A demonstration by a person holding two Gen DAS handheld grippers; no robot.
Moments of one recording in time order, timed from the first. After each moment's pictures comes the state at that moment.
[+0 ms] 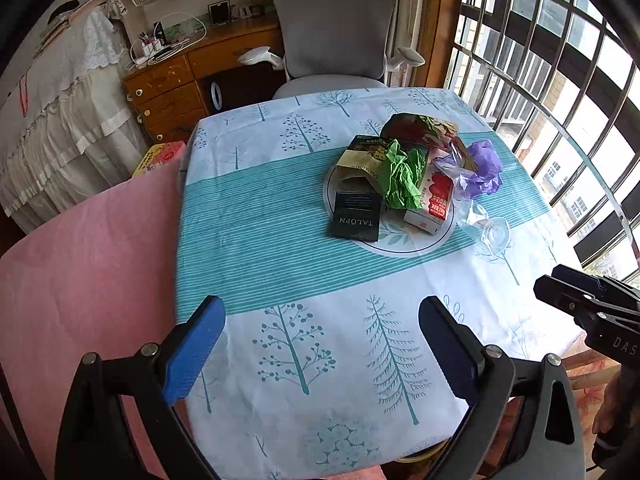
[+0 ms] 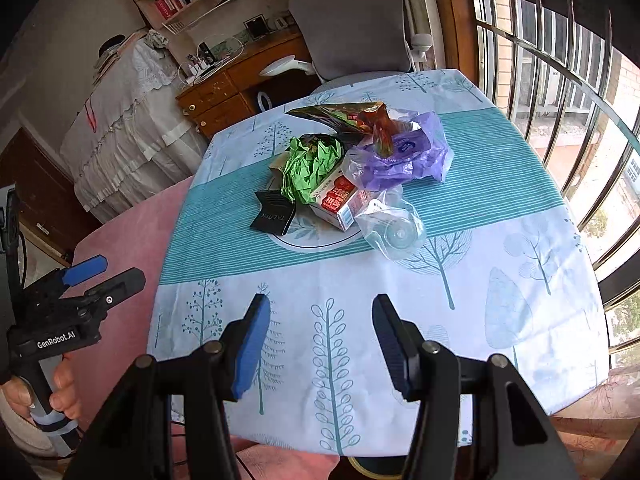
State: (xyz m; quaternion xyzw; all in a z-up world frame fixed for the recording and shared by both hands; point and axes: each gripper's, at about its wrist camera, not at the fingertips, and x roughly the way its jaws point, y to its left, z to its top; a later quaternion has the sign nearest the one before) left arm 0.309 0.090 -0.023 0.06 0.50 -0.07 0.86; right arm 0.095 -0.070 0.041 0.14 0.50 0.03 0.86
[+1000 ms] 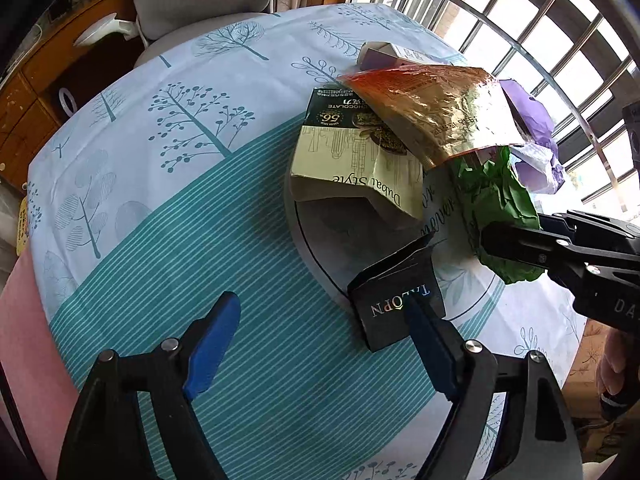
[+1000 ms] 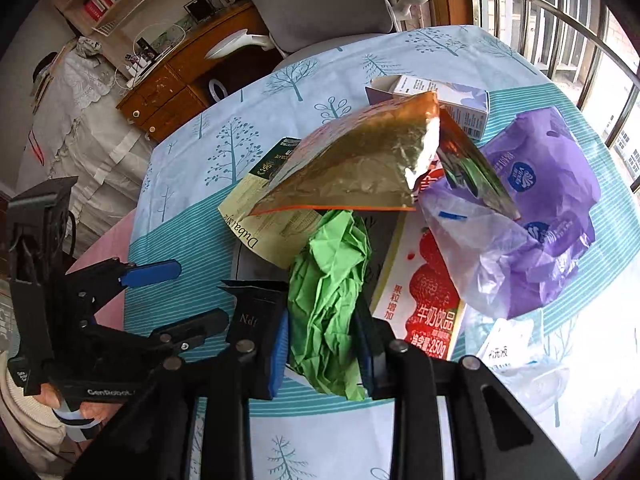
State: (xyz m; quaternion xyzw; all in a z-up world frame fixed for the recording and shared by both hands) left arm 0.506 0.076 -0.157 0.12 0.58 -0.31 0.74; right arm 0.248 -0.040 -0.036 0.20 0.54 -0.04 0.82
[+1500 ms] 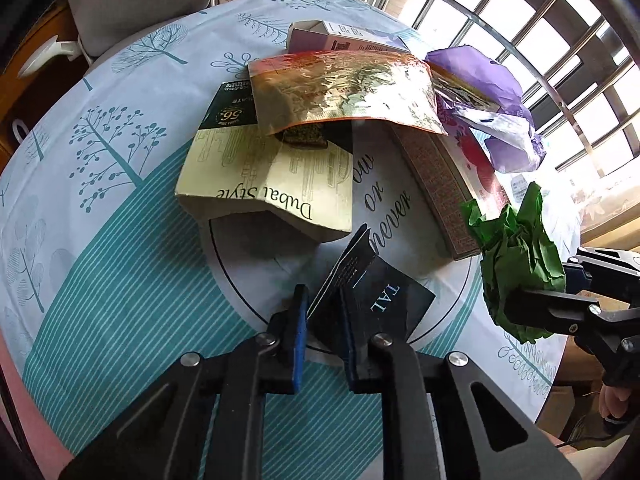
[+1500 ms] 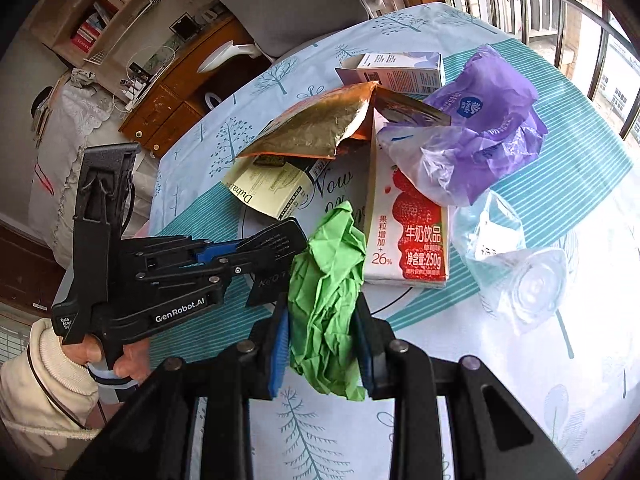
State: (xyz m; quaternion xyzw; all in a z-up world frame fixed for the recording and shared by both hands) left arm 0.500 0.036 -0.166 0.14 0.58 -0.37 0.71; right arm 0.200 -0.044 -0.034 0.25 0.53 -0.04 0.81
